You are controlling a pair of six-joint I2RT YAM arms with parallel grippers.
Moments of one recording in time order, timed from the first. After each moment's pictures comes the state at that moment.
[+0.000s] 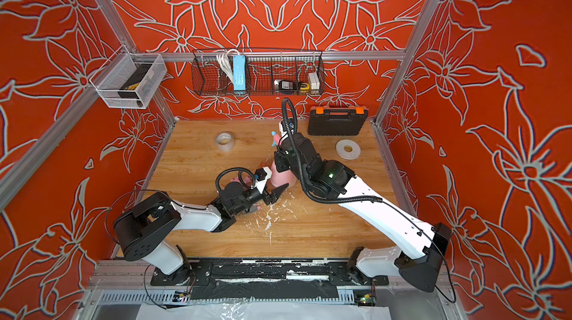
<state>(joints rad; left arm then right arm) -0.78 1.61 0.52 1.11 0.11 0.03 0.92 1.29 1.39 -0.59 0.39 0.29</state>
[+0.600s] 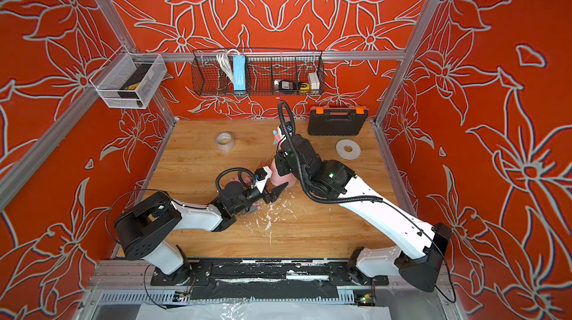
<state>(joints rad) -0.77 1.61 0.52 1.12 0.11 0.05 0.92 1.29 1.40 -0.65 0.37 0.27</state>
